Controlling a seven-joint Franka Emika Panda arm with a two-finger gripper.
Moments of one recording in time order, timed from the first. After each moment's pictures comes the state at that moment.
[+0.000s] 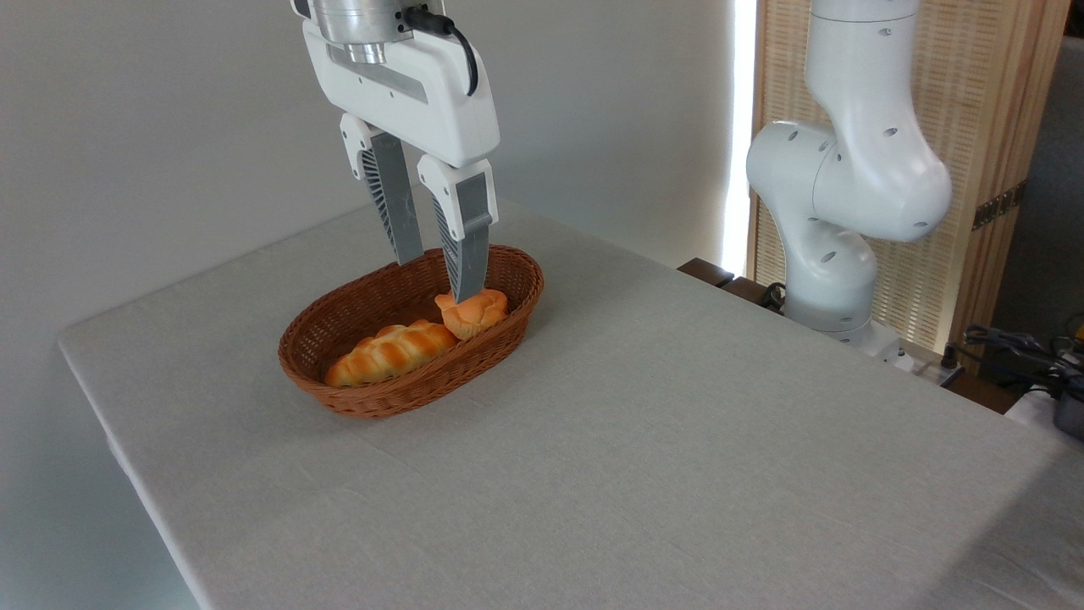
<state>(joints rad) -0.03 -0.03 -0.02 -1.59 -0.06 1.56 0.73</state>
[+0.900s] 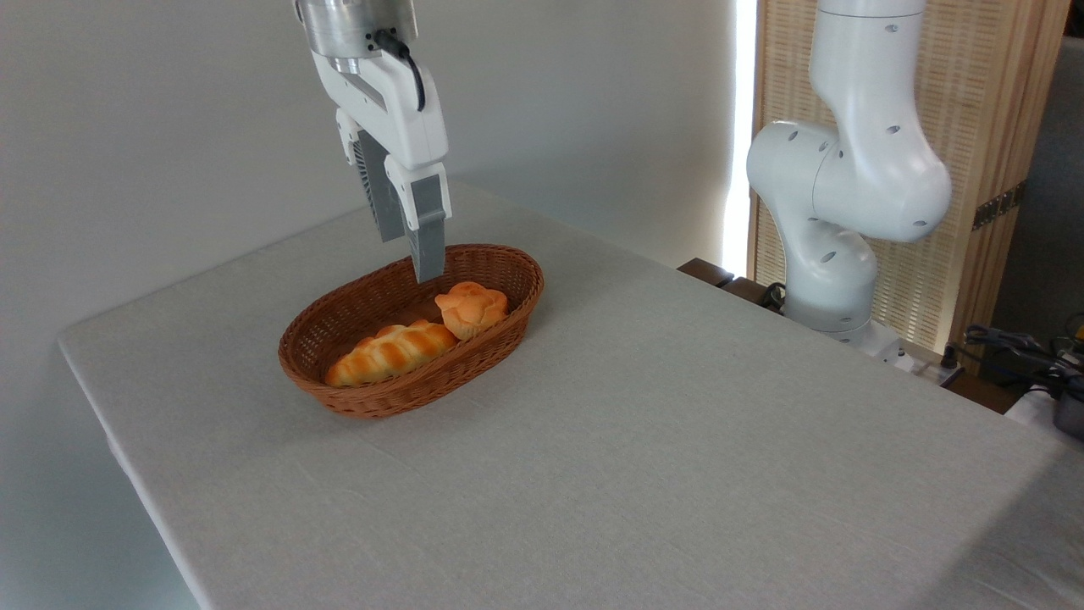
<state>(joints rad) -0.03 -0.12 -0.20 -1.78 -0.12 1.69 0.73</state>
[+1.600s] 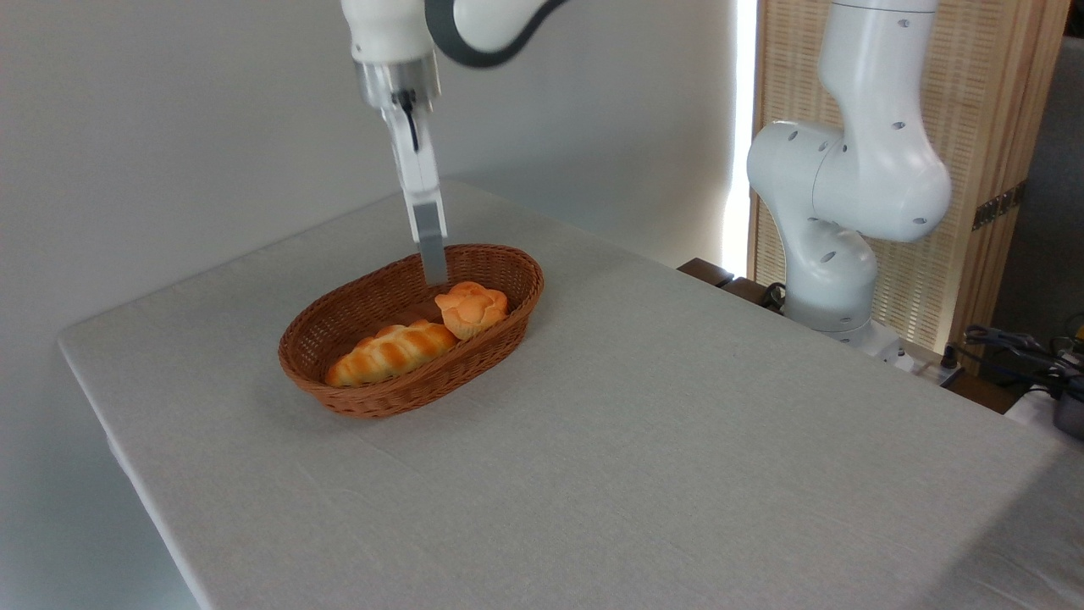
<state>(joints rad) -0.04 -0.22 -0.52 -2.15 -0.14 2.00 0.73</state>
